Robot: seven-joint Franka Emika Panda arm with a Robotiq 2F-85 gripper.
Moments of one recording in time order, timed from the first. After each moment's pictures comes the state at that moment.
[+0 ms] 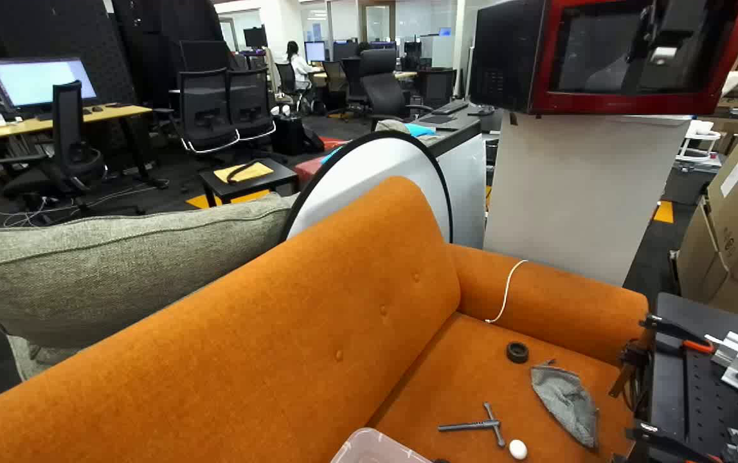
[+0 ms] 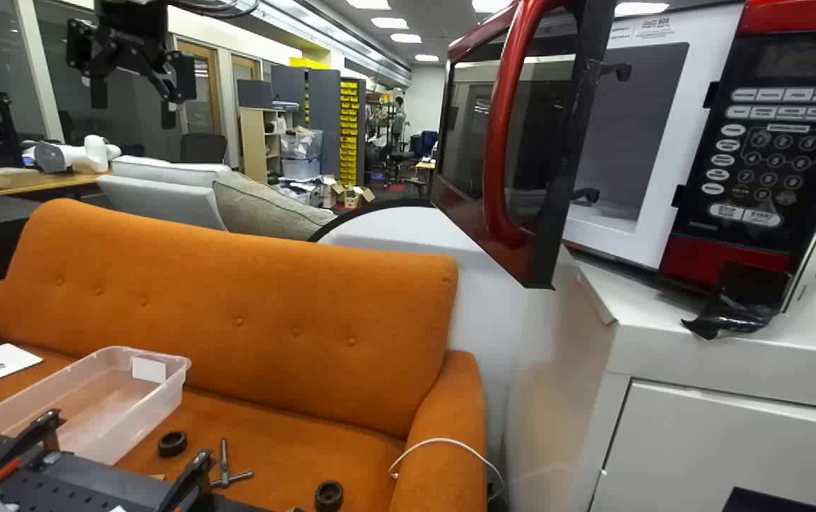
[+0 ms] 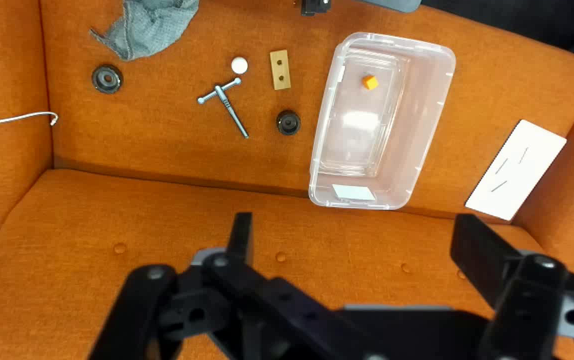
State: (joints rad) arm 0.10 -0.72 -0.10 -2.40 0.15 1.72 -0.23
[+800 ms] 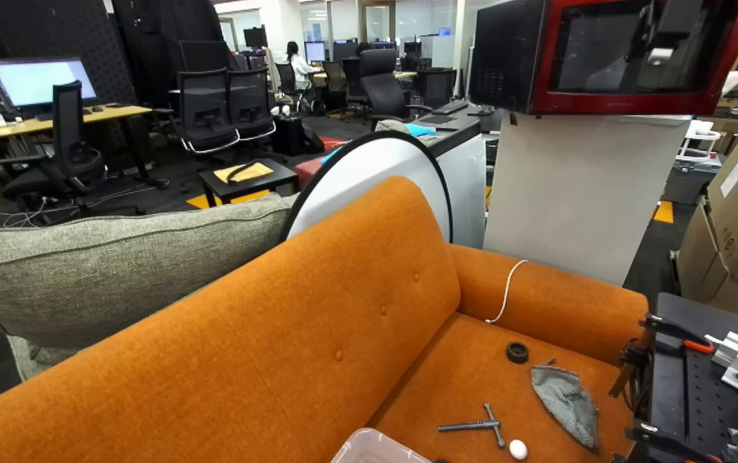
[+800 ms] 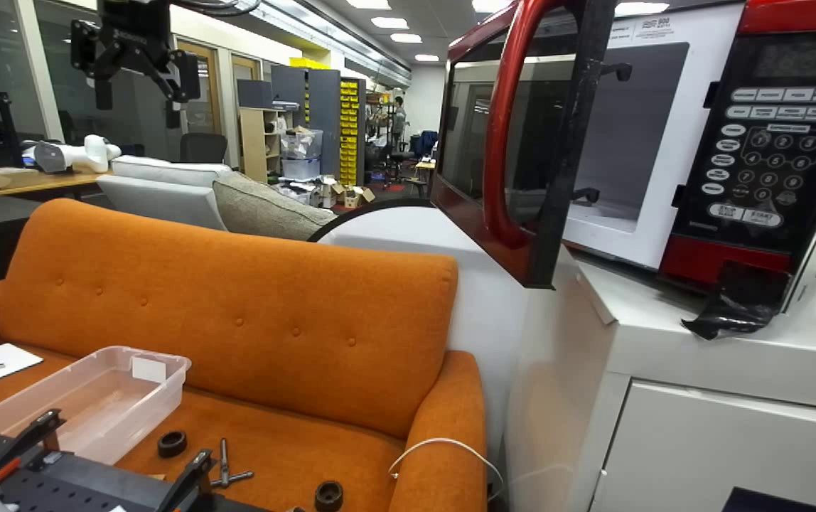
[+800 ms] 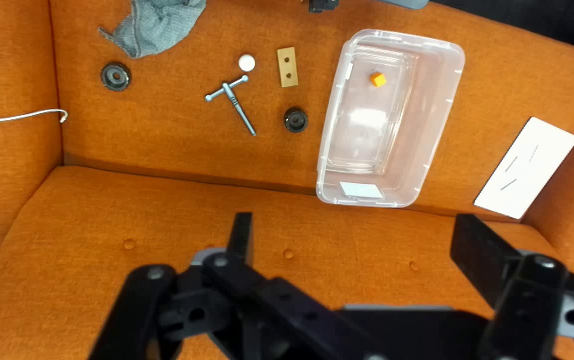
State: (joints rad) arm 0.09 -0.72 -0.10 -2.40 0.13 1.73 -0.23
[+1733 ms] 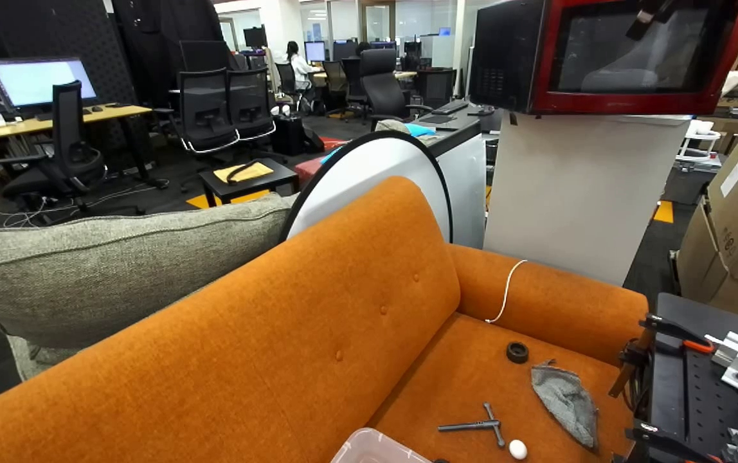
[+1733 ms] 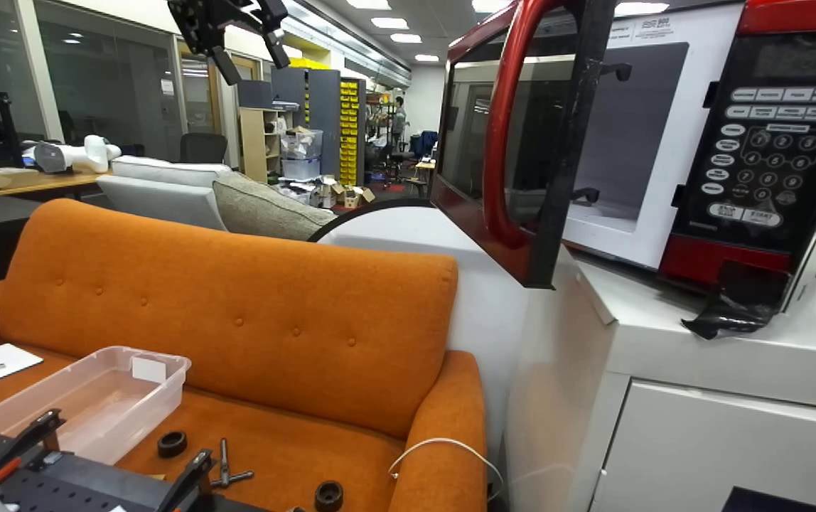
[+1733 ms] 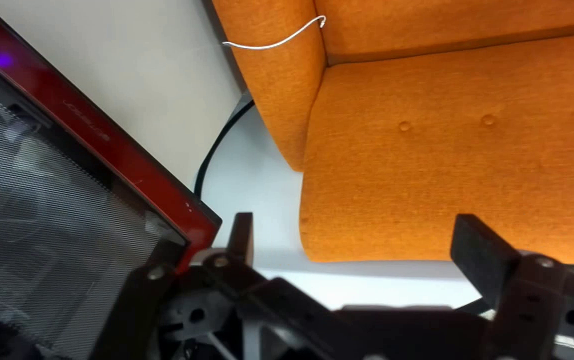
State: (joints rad) arm -0.17 -0.89 -0.05 -2.47 -0.31 2.00 0.03
